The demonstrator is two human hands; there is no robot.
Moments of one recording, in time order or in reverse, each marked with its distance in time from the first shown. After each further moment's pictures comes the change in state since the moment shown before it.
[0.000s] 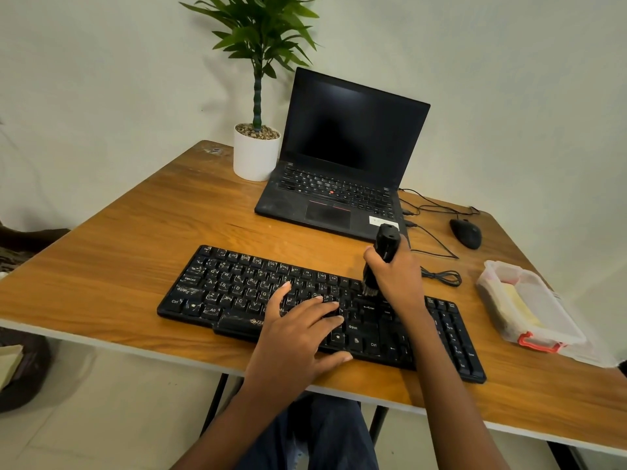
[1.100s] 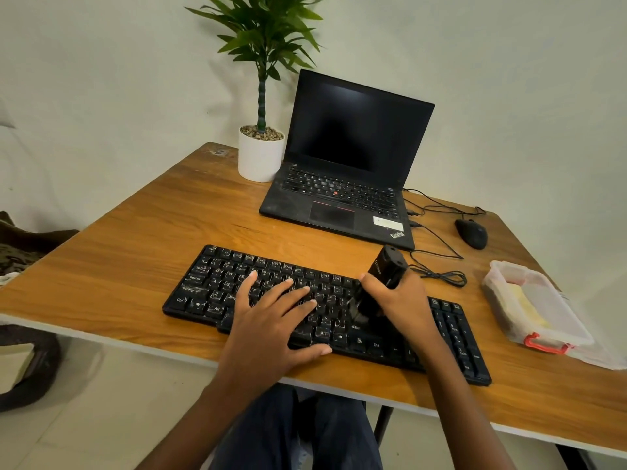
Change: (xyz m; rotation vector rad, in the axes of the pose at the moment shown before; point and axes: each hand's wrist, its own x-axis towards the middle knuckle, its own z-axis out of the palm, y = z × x) left_hand -0.006 -0.026 -0.021 0.143 -0.075 -0.082; right_hand -0.043 -0.011 -0.016 0.170 -0.177 0.032
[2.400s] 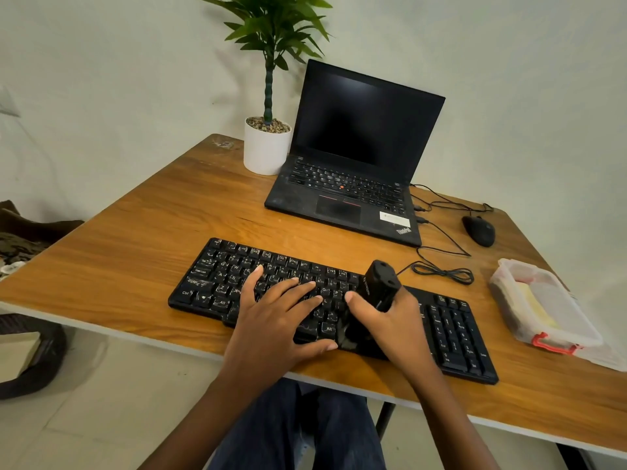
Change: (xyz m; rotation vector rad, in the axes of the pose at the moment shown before) left_hand 0.000 0.001 -0.002 -0.011 -0.010 -0.024; right_hand -0.035 -0.009 0.018 -0.008 -0.006 -0.055
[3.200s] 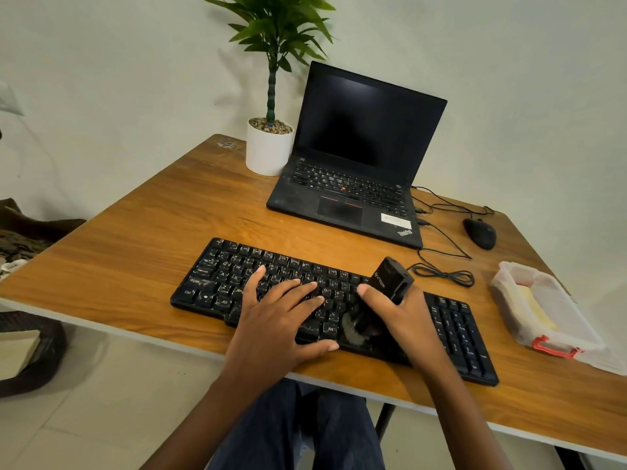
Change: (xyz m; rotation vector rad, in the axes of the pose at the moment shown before) left_hand 0.000 0.001 -0.002 -0.022 -0.009 -0.007; right_hand 0.008 -0.003 -0.012 0.098 -0.077 0.094
